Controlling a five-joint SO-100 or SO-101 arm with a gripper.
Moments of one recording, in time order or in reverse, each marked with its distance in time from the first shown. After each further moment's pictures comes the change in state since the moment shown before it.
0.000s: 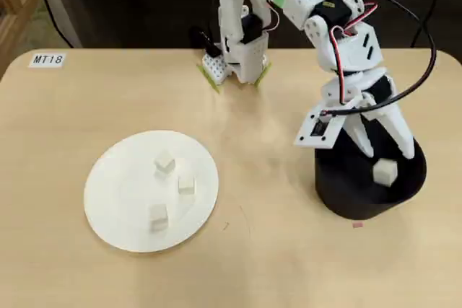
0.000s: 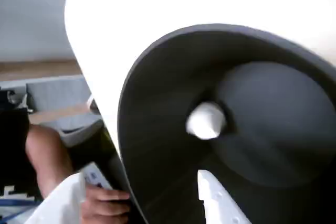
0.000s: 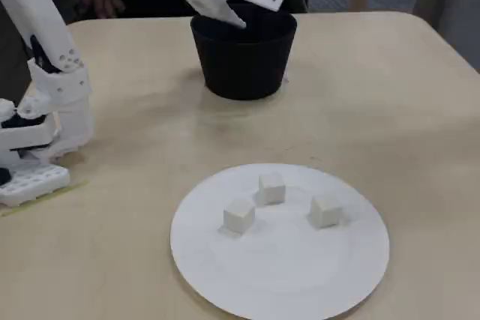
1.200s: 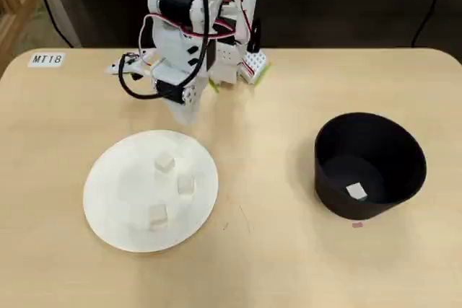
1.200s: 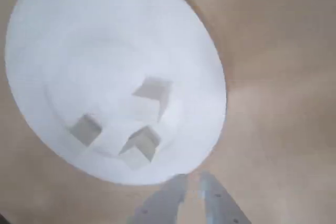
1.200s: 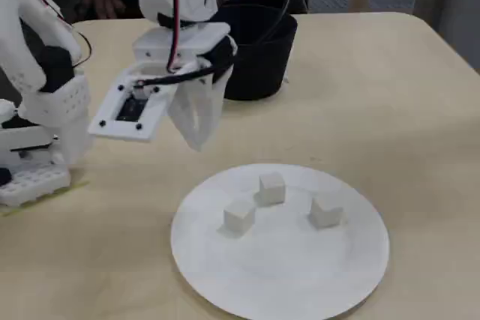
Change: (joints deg) arm 62.6 8.9 0.0 40.5 14.6
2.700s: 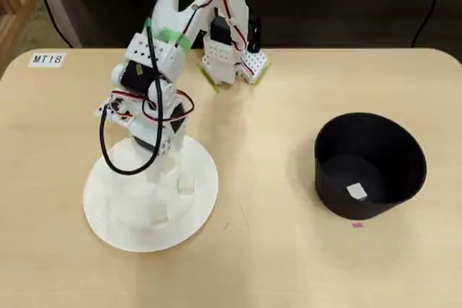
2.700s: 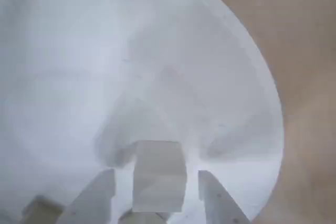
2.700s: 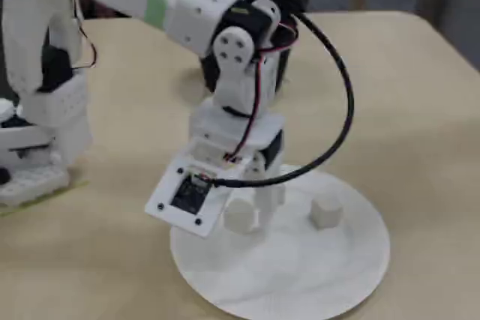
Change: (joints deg) arm 1.1 -36.3 -17.3 -2.3 0.0
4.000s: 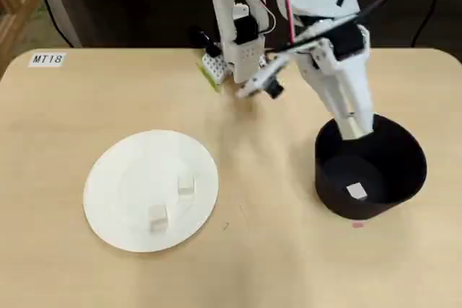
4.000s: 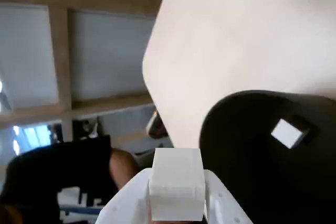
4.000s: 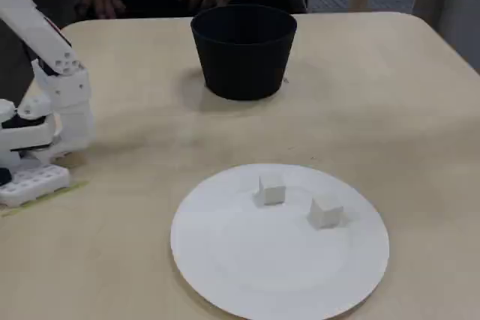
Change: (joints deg) arm -57.7 40.2 17.4 -38.9 -10.5
